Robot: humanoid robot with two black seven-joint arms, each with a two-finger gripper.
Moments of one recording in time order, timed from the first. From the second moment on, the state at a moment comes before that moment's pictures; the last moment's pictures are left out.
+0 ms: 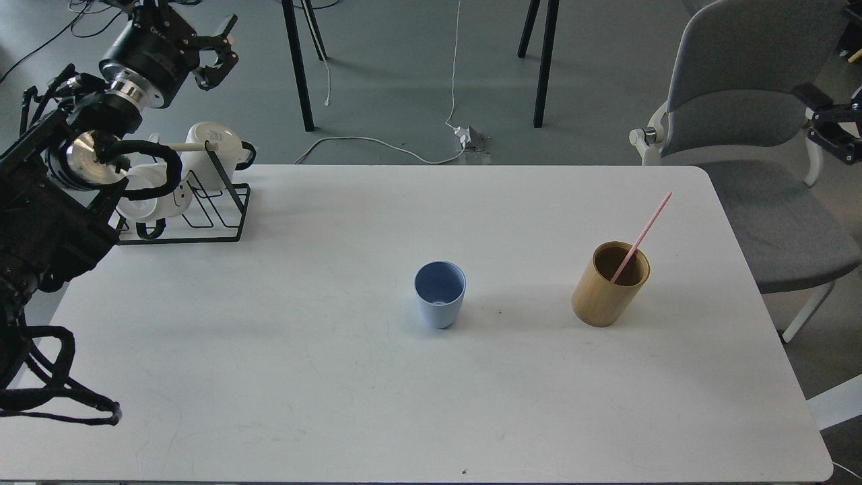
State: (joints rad) left arm -1.00 0.35 -0.79 -0.42 -0.06 -0.49 -0.19; right arm 0.52 -1.07 0.90 1.38 -0.45 0.22 0.20
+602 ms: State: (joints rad) left arm -0.92 0.34 -0.80 -0.44 -0.33 -0.49 -0.19; right arm 0.52 -0.95 0.53 1.47 -1.42 -0.12 0.08
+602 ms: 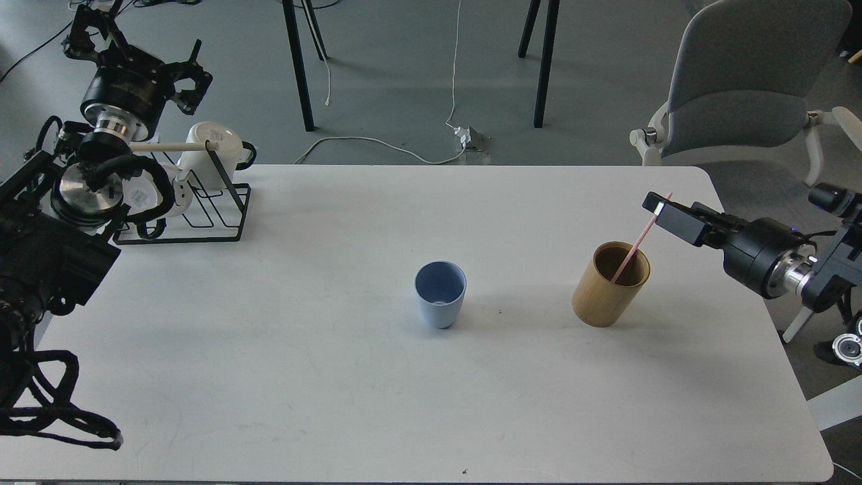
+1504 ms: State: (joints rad) left arm -0.92 0.34 -0.78 -0.45 -0.33 -0.49 -0.19; right arm 0.57 -0.72 0.44 1.21 -1.64 -0.15 0.09
